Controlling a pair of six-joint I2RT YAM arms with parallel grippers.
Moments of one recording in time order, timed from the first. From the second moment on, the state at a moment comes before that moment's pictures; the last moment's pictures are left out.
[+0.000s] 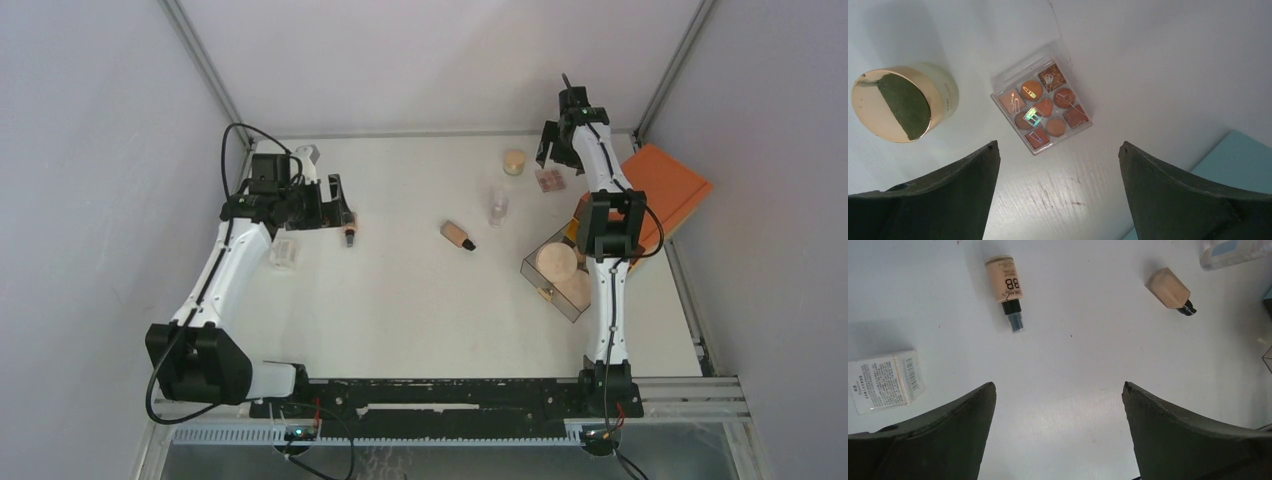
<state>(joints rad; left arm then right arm) -0.08 1.32 1.21 -0.71 0.27 -0.16 0.02 2.52 2.48 -1.06 0.17 0.28</state>
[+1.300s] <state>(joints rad) -0.07 1.34 1.22 -0.72 0.27 -0.15 0.05 2.64 2.50 -1.00 0.12 0.07</state>
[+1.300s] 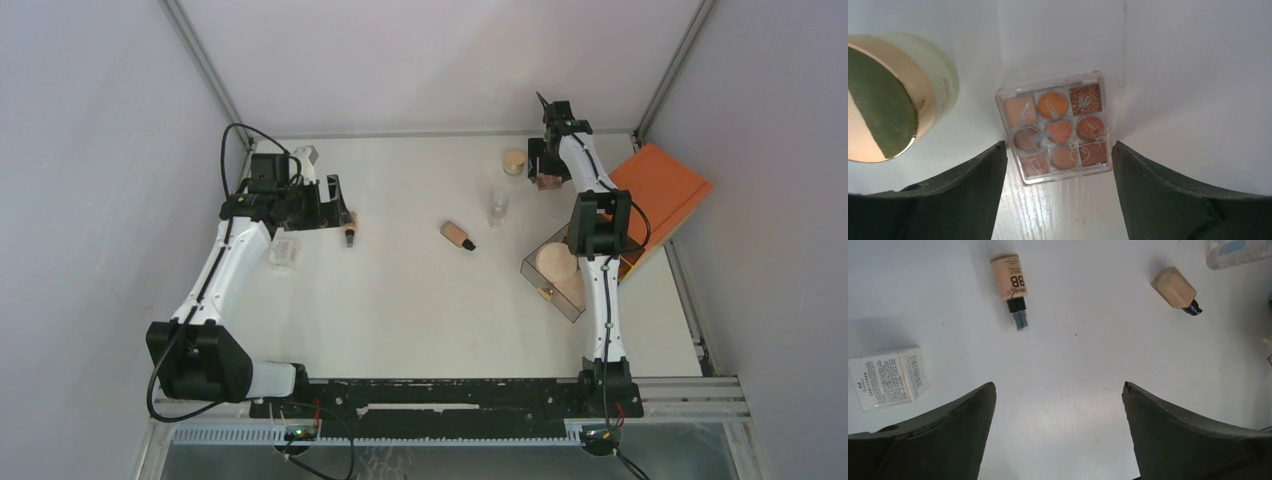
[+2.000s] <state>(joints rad) -0.07 1.34 1.22 -0.73 0.29 -0.15 0.12 2.39 2.27 -0.93 -0.02 0.14</state>
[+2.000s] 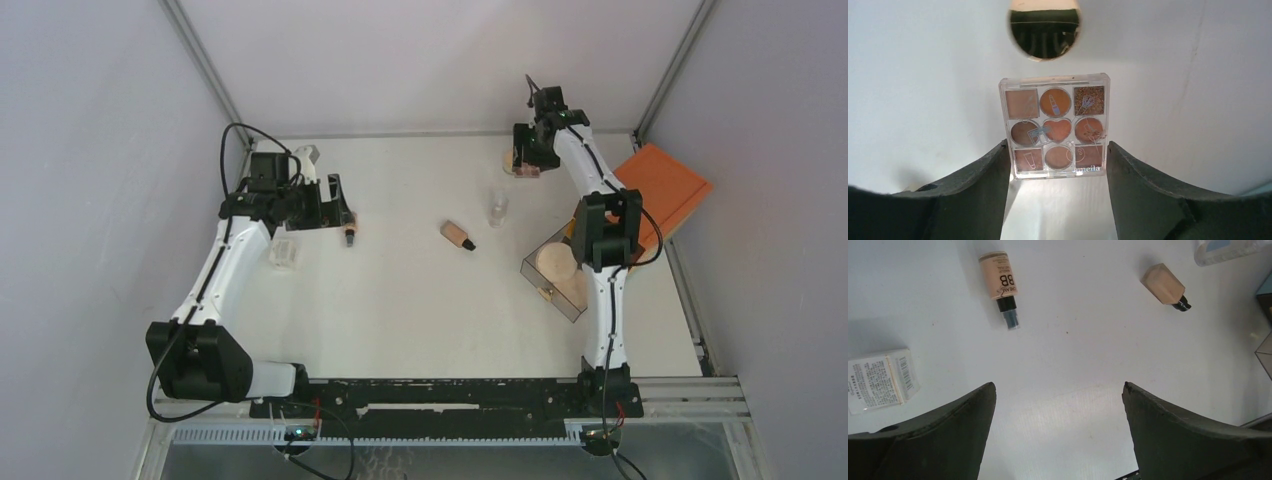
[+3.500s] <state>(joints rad) -0.32 1.19 1.20 -0.67 0.37 -0.28 0.13 1.05 1.12 -1.17 0.13 0.40</state>
